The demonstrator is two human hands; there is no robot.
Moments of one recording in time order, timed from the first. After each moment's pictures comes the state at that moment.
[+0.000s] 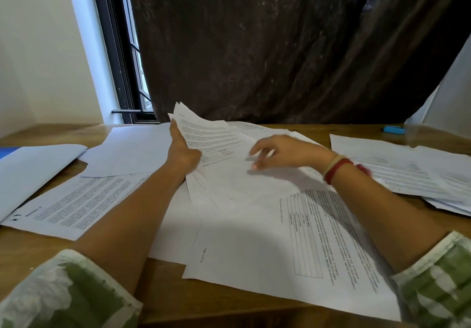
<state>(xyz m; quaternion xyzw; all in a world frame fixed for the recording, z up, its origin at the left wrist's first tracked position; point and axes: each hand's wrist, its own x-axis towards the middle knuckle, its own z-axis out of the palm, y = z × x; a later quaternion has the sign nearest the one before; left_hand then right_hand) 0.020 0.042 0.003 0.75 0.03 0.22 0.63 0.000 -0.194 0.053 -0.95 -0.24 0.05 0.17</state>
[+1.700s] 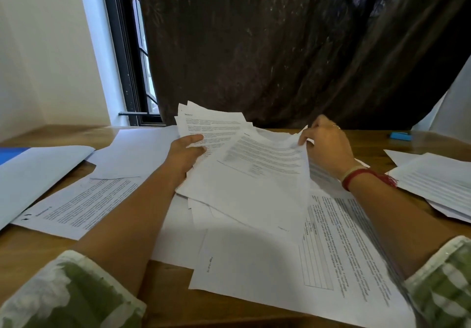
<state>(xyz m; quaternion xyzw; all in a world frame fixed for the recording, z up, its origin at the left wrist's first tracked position) 0.001 0.055 0.013 0.71 0.07 0.13 0.69 0.029 -0.243 0.036 -0.94 -0.11 -0.31 0.09</state>
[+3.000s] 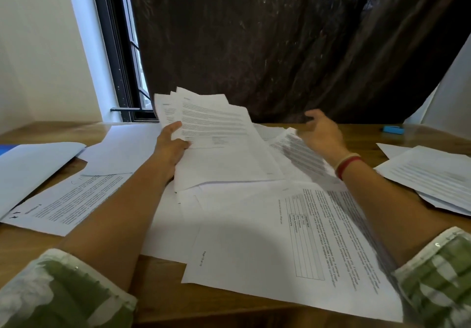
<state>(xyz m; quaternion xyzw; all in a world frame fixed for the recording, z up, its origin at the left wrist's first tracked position) 0.010 0.066 0.008 0.66 0.10 0.16 0.72 0.027 -0.235 0.047 -0.91 0.02 -0.21 0.36</state>
